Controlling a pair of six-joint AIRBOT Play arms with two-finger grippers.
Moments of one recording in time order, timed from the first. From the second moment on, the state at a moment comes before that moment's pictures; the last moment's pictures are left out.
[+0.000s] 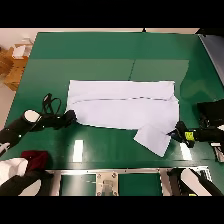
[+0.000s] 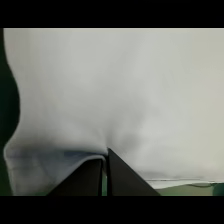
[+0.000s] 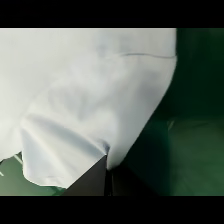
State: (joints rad) left arm -0.11 -1.05 0.50 0.81 -0.68 -1.55; right arm -0.62 -0.96 0.42 -0.99 1.23 1.48
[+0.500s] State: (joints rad) left arm -0.11 -1.01 0.68 1.08 -0.90 -1.64; right arm -0.60 -0.94 0.65 -0.96 1.36 1.56
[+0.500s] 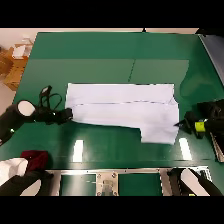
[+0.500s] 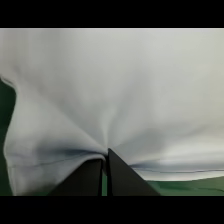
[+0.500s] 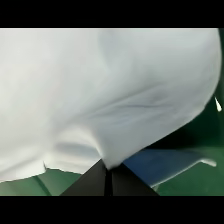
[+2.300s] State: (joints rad) left arm -0.05 -1.72 1.67 1.02 -1.31 -1.55; right arm -0.55 -1.95 1.47 -0.72 1.45 1.05
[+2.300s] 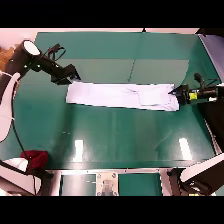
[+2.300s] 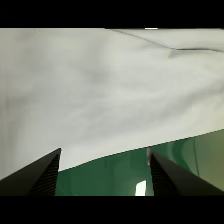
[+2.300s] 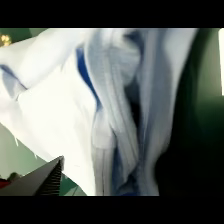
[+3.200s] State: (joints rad) left arm -0.54 -2.00 1.72 0.70 -0.78 -1.31; right arm -0.34 -1.76 1.82 -0.77 1.63 1.17
